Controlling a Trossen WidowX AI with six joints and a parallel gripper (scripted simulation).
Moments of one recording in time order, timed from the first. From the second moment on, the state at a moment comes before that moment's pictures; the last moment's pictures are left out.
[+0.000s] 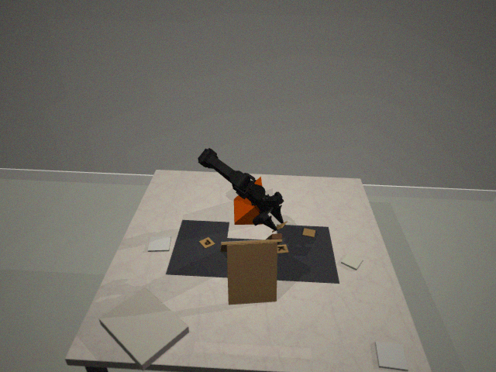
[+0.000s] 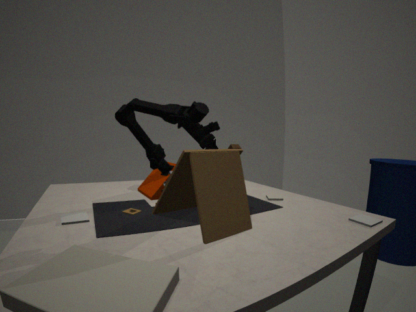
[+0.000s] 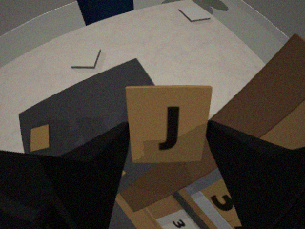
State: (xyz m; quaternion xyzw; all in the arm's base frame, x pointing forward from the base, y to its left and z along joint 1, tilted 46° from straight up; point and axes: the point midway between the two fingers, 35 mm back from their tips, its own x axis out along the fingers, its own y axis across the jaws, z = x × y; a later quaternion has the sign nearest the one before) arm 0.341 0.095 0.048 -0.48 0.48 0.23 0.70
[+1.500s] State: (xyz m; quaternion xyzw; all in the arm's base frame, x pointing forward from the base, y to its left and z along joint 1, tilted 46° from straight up) arm 0.355 -0.091 0.226 -0.38 0.37 -0.06 0.84
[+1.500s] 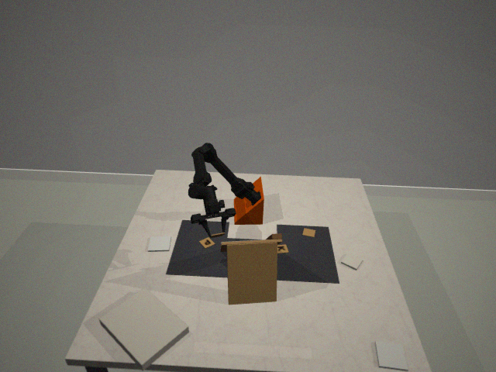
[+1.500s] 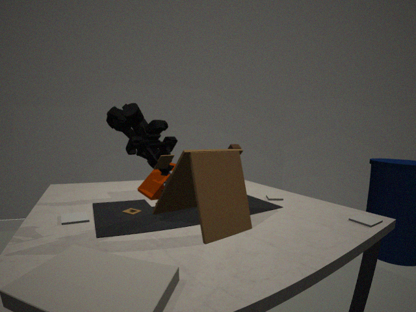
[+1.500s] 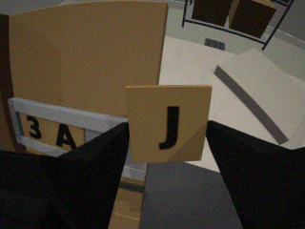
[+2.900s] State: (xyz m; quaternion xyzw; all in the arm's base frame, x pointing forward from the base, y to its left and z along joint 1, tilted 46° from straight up) arm 0.339 -0.180 0.240 -0.35 0.35 -0.16 0.85
